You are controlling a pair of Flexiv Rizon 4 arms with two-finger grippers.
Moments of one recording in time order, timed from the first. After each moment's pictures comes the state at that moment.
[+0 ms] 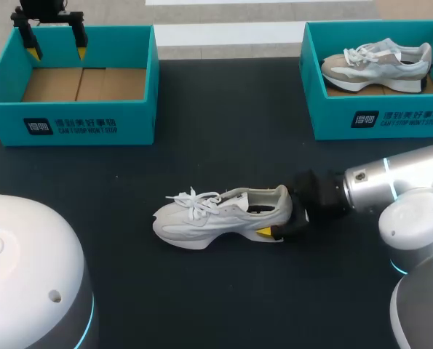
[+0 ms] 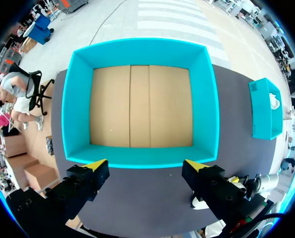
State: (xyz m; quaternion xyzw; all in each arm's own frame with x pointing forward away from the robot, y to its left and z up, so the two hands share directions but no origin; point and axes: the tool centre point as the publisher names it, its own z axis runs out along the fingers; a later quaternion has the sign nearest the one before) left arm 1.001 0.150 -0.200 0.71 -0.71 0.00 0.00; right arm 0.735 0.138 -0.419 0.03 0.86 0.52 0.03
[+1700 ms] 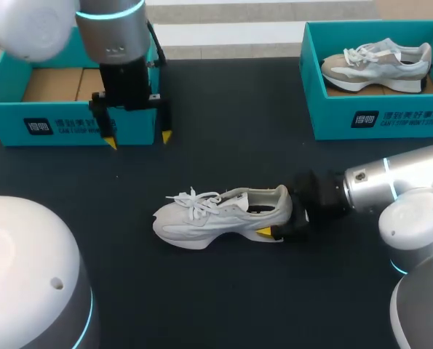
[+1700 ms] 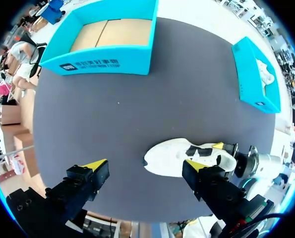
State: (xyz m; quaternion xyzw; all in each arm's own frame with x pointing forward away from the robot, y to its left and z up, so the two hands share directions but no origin) left arm 0.769 -0.035 -0.221 0.75 -0.66 -0.01 0.01; right arm 0.735 0.138 -0.419 0.03 0.86 0.52 0.03
